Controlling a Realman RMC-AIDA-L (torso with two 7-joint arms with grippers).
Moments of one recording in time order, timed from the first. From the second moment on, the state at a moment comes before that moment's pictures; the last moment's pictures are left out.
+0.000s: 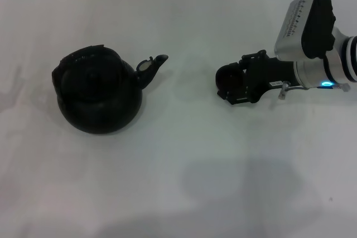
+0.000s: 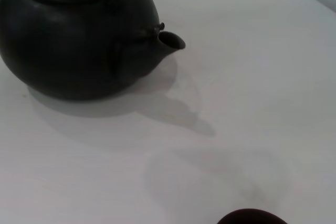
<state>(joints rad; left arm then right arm) -0.18 -2.08 0.85 0.07 0.66 1.54 -0.49 0.54 2.01 -1.58 -0.76 1.24 0.91 -1.50</state>
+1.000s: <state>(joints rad) -0.18 -2.08 0.85 0.07 0.67 1.54 -0.49 0.54 2.01 -1.54 -0.77 1.26 0.95 -1.49</state>
